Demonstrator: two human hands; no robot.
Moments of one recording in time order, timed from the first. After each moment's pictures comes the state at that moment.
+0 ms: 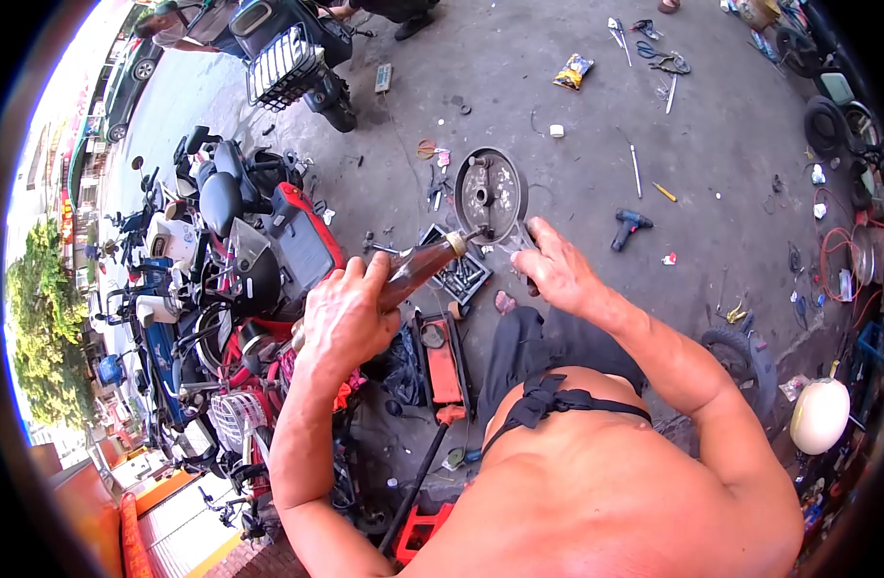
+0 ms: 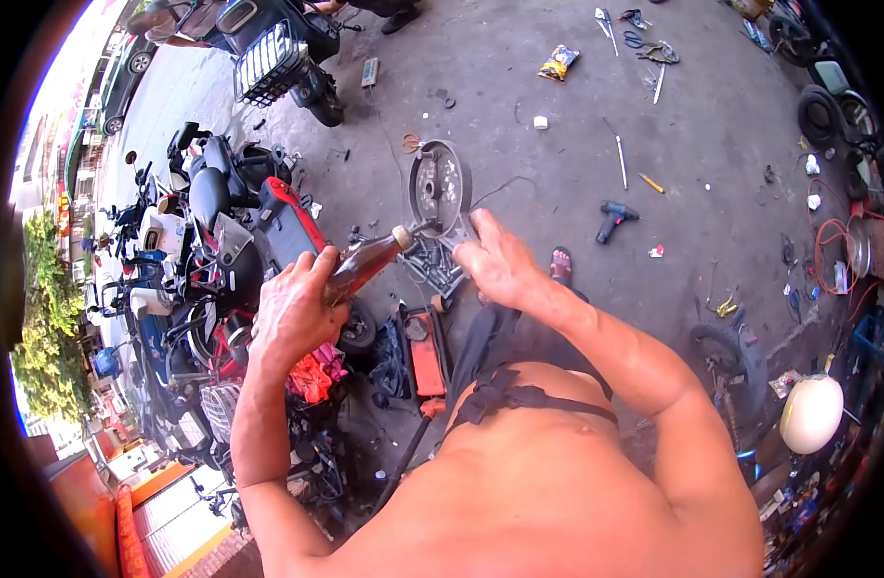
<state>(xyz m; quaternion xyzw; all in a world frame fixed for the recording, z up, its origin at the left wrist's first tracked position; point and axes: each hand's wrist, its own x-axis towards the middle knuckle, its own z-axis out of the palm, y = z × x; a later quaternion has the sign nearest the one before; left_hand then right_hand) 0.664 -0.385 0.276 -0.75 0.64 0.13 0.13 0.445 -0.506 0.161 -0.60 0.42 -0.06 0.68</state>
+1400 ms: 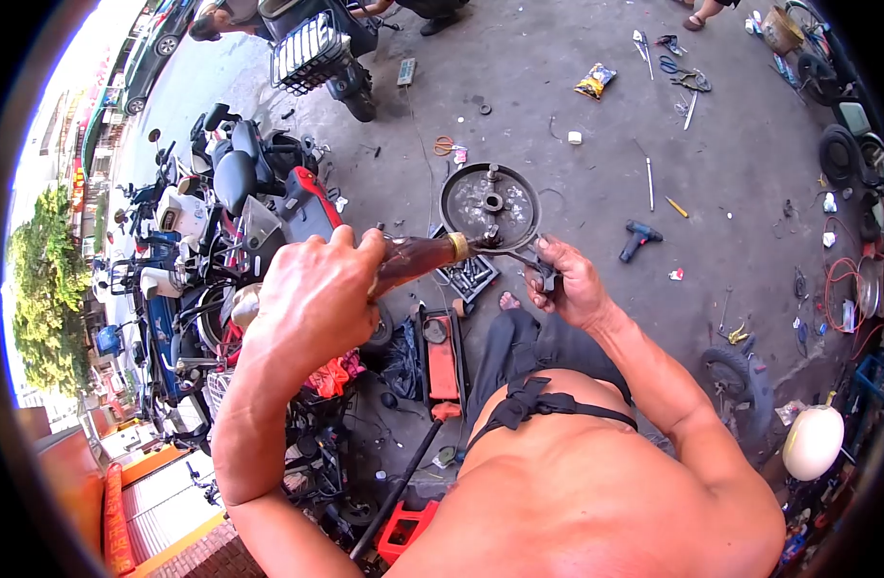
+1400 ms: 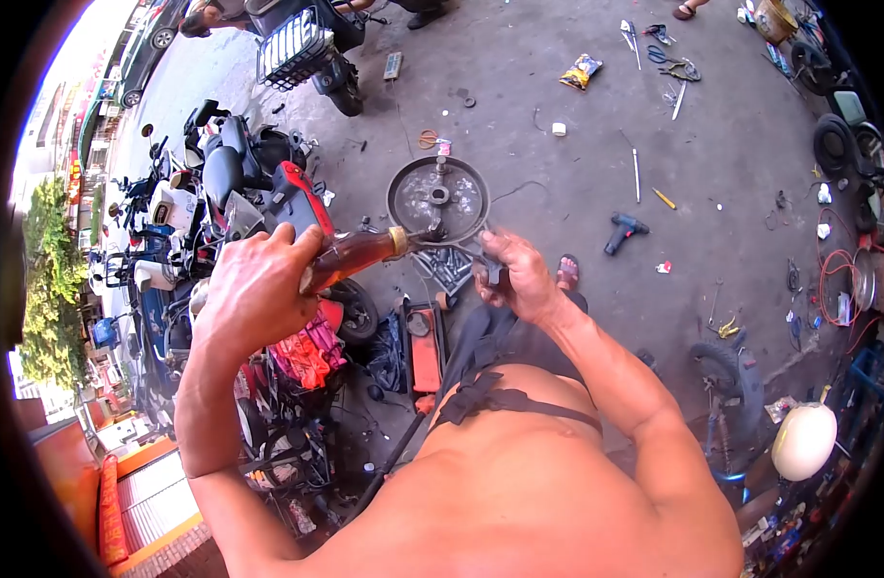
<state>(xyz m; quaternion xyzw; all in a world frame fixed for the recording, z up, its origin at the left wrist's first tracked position) 0.644 -0.414 0.355 -0.69 0.66 0.12 0.26 0.434 -0.483 0.123 -0.19 0.28 -0.15 0.93</state>
